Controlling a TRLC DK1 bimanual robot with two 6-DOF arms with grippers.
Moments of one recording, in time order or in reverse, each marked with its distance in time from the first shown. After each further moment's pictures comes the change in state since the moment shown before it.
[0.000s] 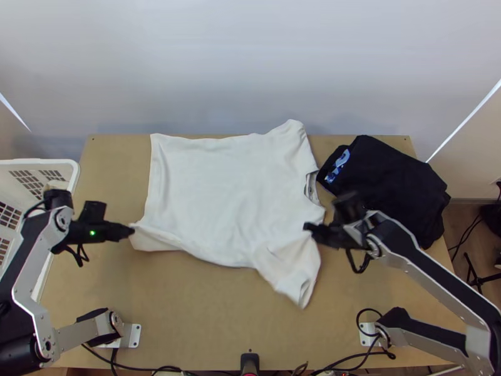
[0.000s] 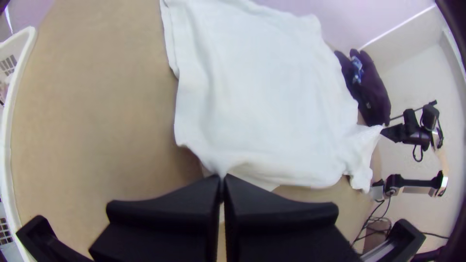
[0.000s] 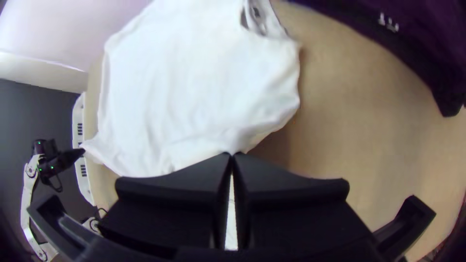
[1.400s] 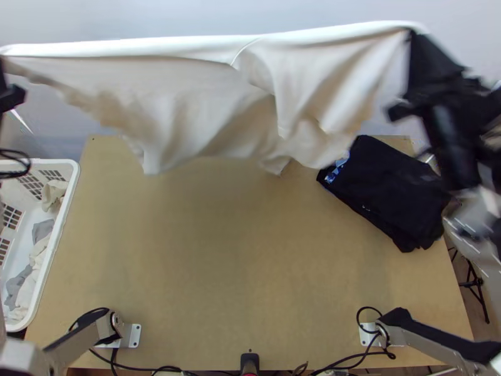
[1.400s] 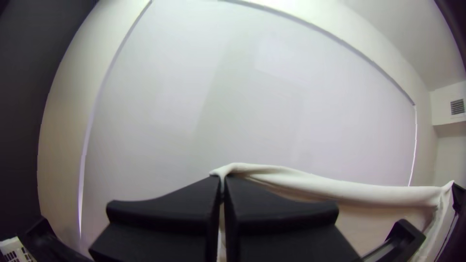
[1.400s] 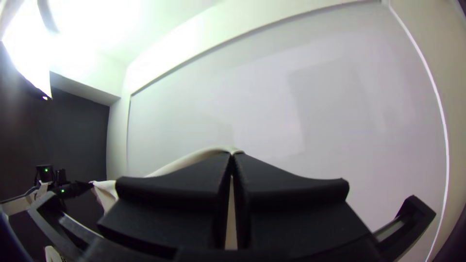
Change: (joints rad) left arm -0.055 -0.133 0.710 0.784 -0.402 -0.780; right arm -0.102 -0.034 0.752 0.800 0.168 -0.703
